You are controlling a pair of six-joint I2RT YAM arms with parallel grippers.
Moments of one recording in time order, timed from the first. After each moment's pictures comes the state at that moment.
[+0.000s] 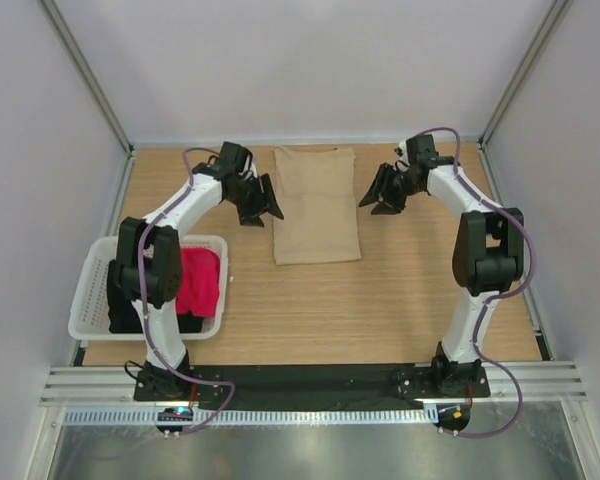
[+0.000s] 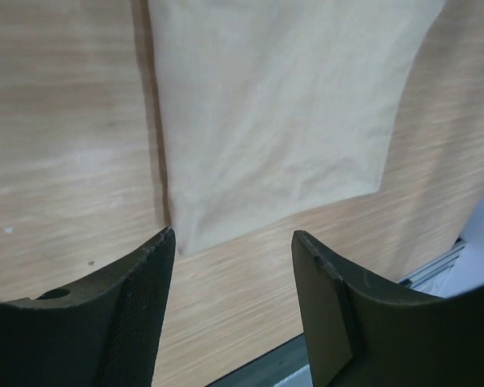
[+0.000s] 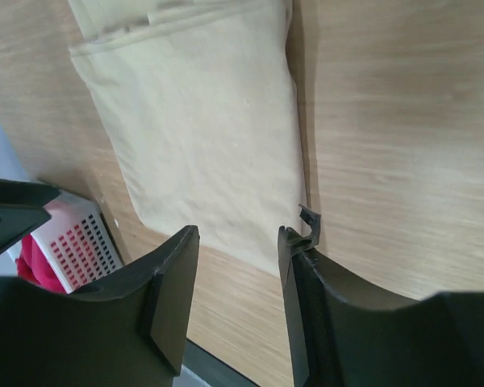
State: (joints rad) left arm -0.30 1.95 1.62 -0.70 0.37 -0.57; right arm 0.10 2.00 1.63 -0.68 -0.47 0.49
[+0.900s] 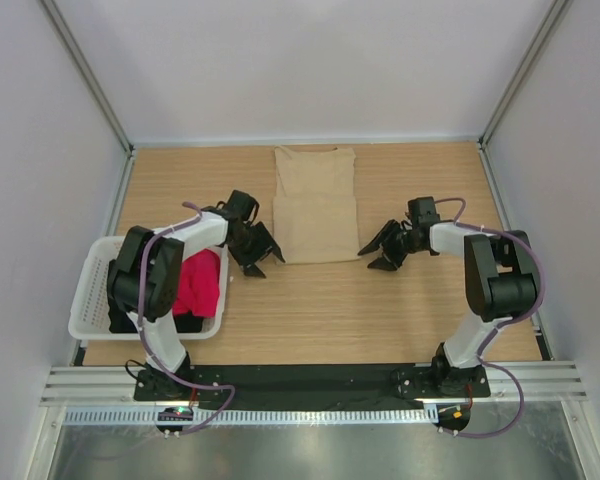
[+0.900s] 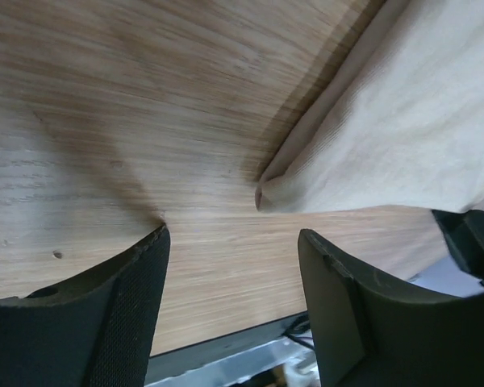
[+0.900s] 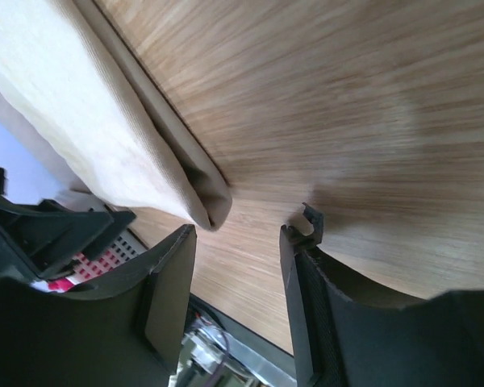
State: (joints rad) left arm -0.39 1.83 1.12 -0.55 0.30 -0.96; right arm 0.10 1.73 0.87 -0.28 -0.53 0.85
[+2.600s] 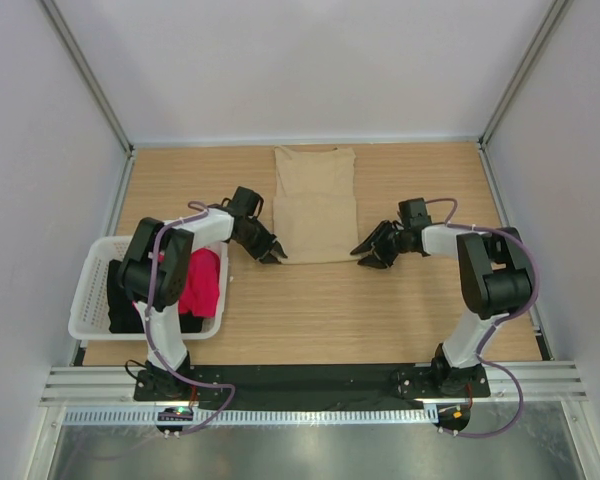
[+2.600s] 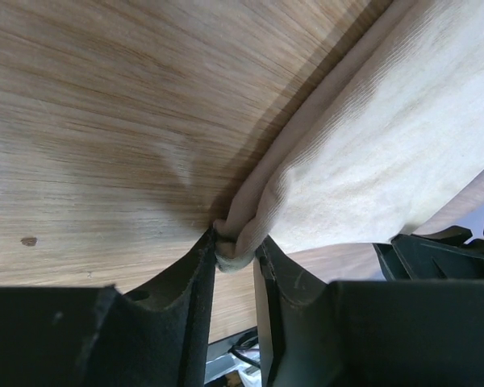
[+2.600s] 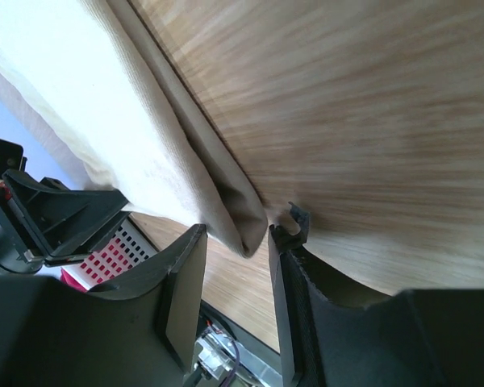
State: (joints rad) left arm -0.39 1.92 1.16 -0.44 0.33 -1.12; right arm 0.16 1.76 0.85 -0.15 -0.52 0.95
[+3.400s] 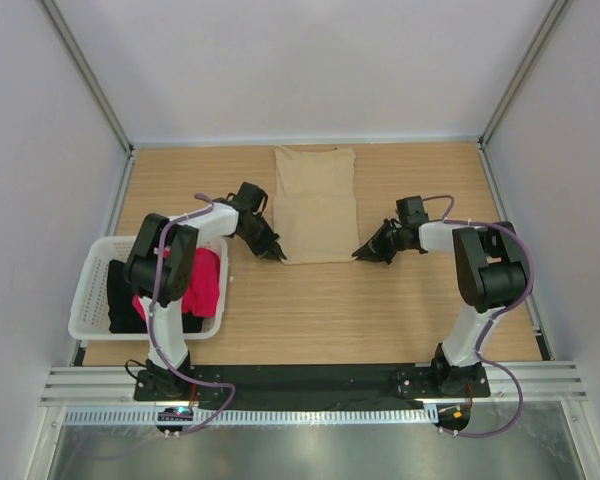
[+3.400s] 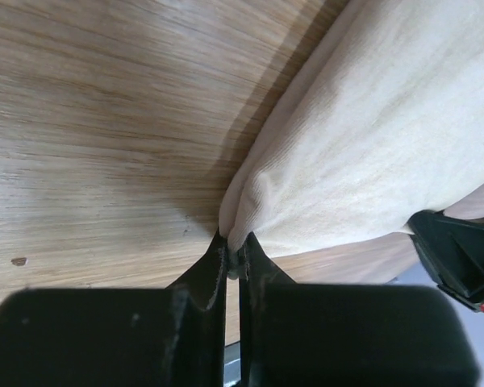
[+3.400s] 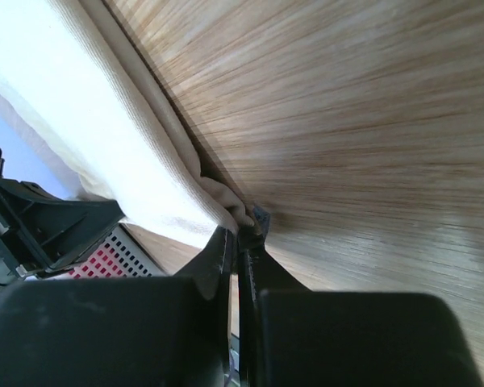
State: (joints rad) left arm -0.39 1.97 1.24 -0.50 0.34 -1.02; right arm 0.16 1.81 0.89 -0.15 -0.50 0.94
